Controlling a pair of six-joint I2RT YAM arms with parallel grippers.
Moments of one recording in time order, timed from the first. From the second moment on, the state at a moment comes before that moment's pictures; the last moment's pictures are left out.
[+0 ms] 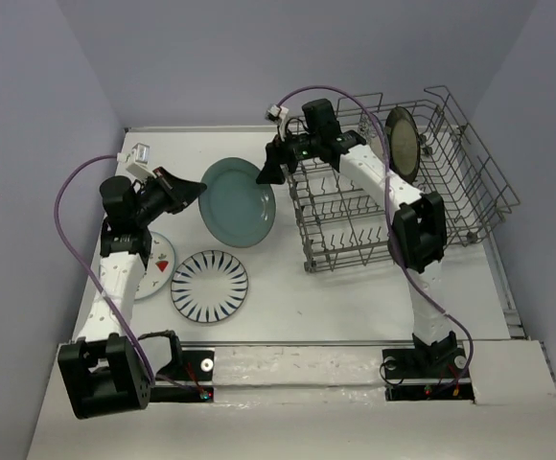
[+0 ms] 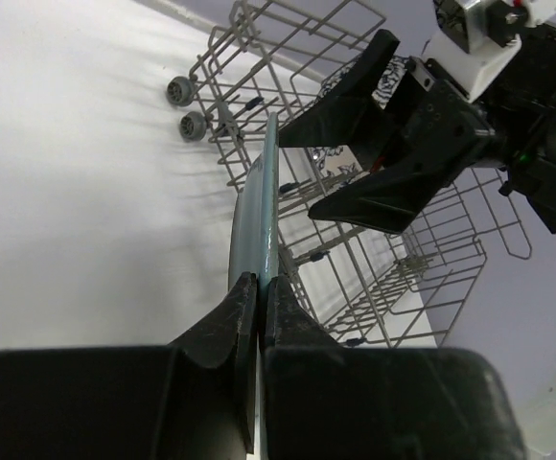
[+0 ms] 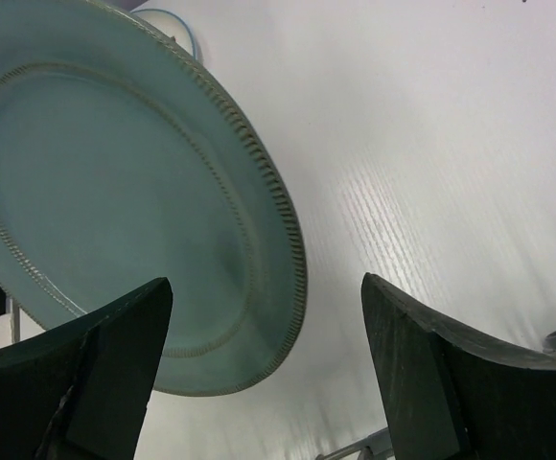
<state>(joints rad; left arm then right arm) 0.12 1.10 0.77 0.14 0.71 -0.71 0.51 2.21 2.09 -0.45 -0.84 -0.13</state>
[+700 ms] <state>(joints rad) 0.08 0.91 0.82 0.15 0.82 -0.79 0.51 2.06 1.94 -0.48 -1.13 -0.18</state>
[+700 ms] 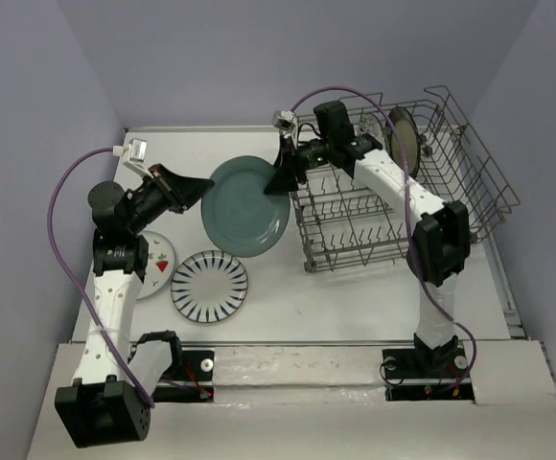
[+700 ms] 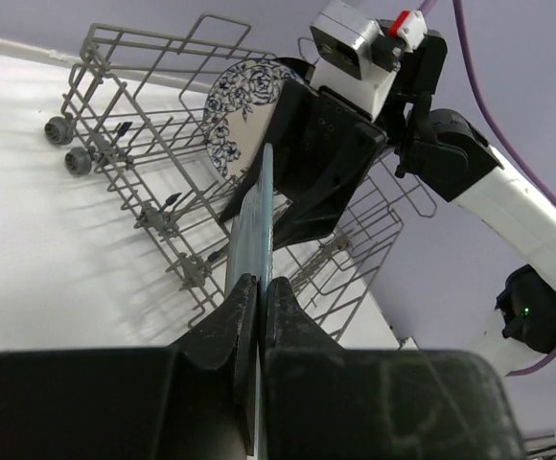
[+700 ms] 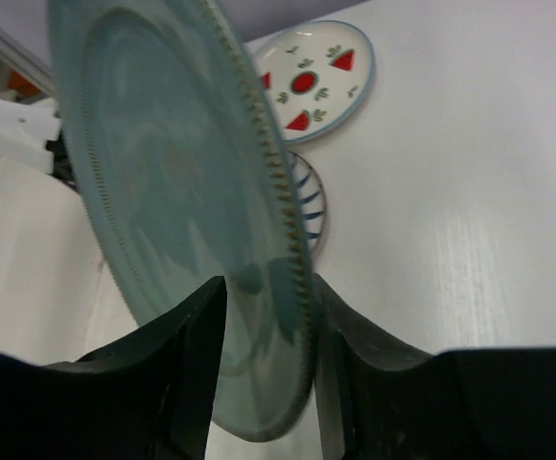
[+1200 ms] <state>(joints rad) 0.06 0.86 0.82 0.32 0.95 -0.84 0.51 1.62 1.37 0.02 -1.15 0.25</state>
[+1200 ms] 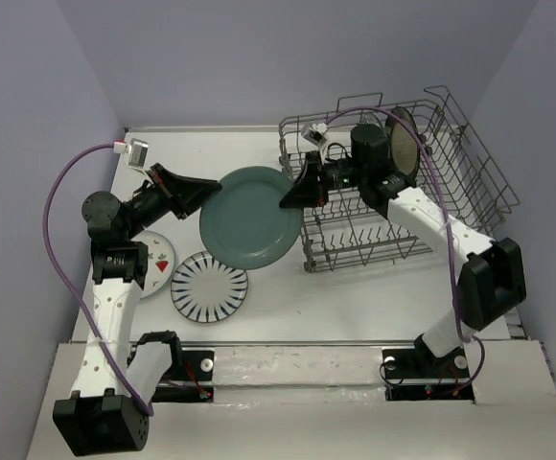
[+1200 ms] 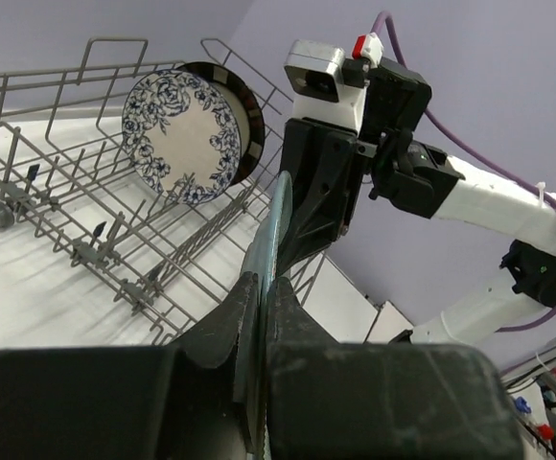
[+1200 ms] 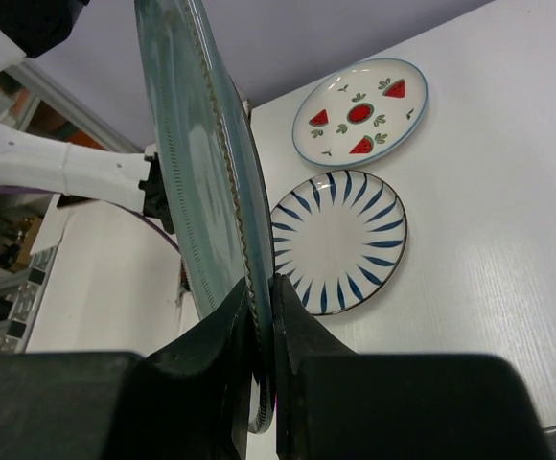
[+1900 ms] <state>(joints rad) 0.05 0.81 0.82 0.25 0.77 -0.79 0.19 1.40 1.25 -0.03 -0.59 0.38</state>
